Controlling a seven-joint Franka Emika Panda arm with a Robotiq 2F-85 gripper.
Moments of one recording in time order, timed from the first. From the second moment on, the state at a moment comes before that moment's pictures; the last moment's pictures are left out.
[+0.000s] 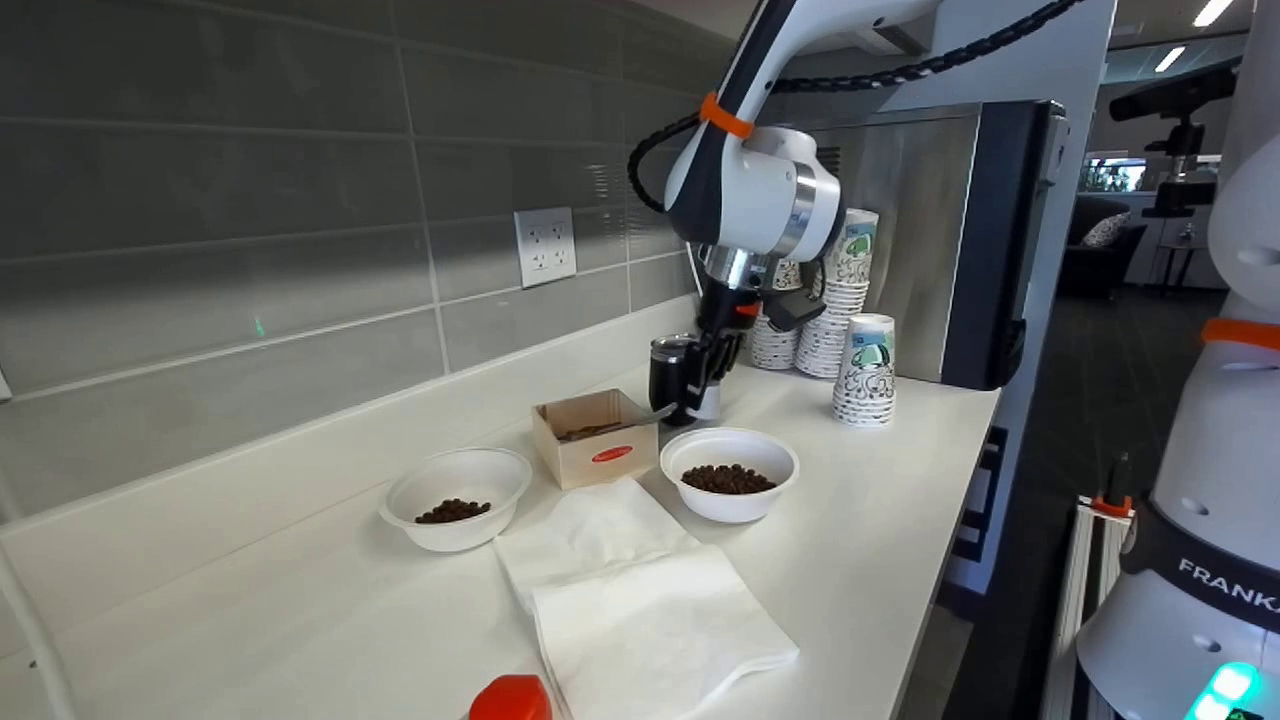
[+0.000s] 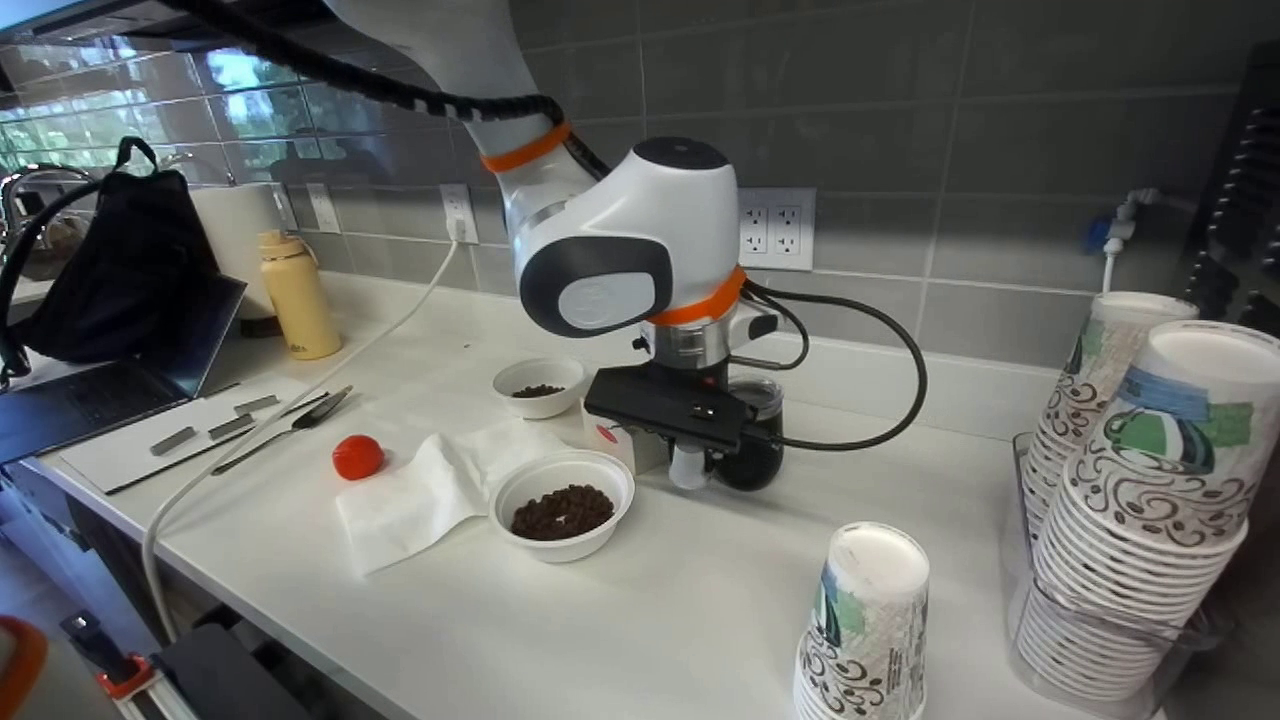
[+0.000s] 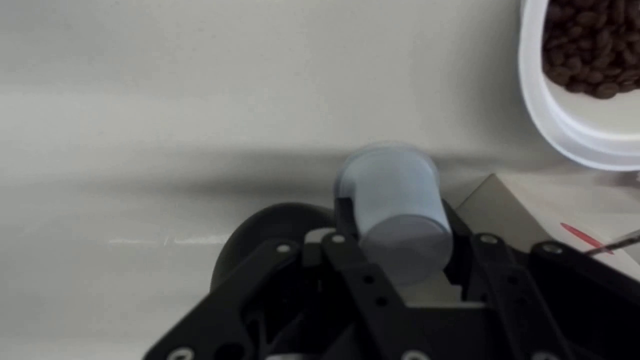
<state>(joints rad) -0.26 0.14 0.10 -2.54 0.59 2.88 -0.89</state>
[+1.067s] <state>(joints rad) -0.22 0.14 0.20 -2.42 0.63 2.84 -0.93</state>
